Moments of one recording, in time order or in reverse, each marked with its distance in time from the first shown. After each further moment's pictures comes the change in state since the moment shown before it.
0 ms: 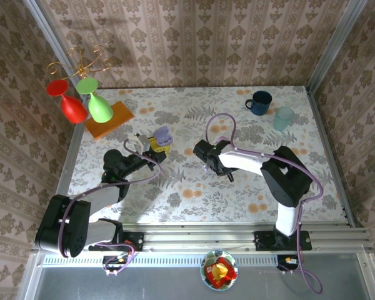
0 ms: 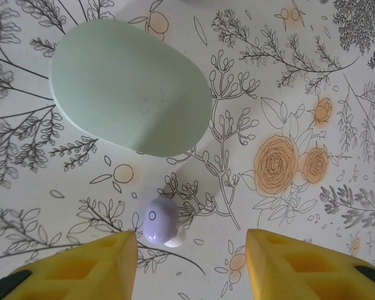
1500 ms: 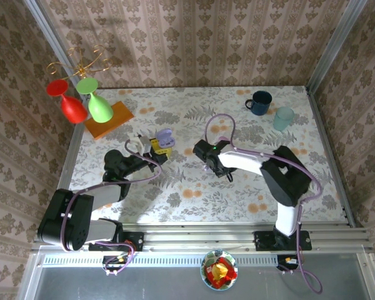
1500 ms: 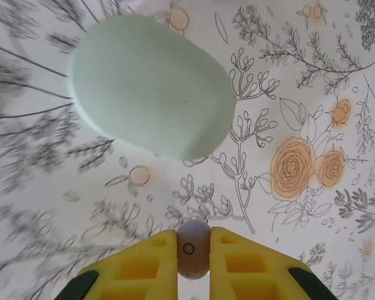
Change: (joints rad) left arm -0.008 0.058 -0.002 0.090 0.080 -0.027; right arm 0.001 -0.043 -0.019 0.033 -0.053 -0.015
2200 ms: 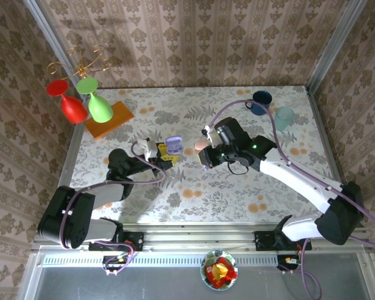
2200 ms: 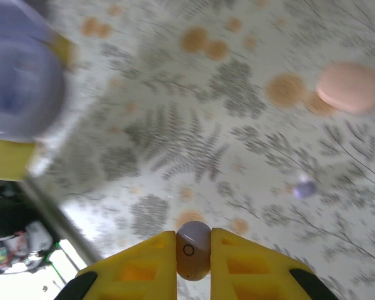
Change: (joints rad) left arm -0.061 0.022 0.028 0.003 0.133 0.027; right arm -0.041 -0.476 0.007 0.234 -0.795 -0.151
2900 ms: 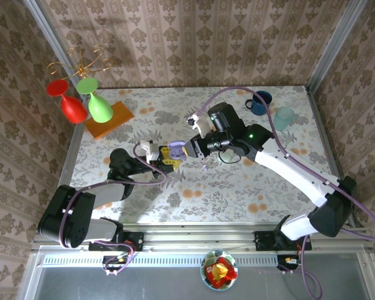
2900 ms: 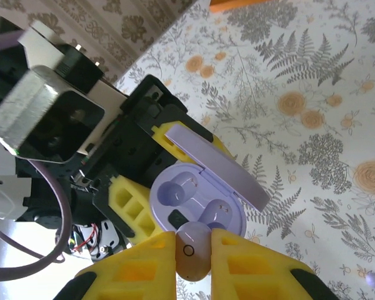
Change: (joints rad) left arm -0.019 0.006 0.008 0.002 0.092 -0.008; right arm 0.034 0.110 0.227 -0.023 -0.166 -0.101
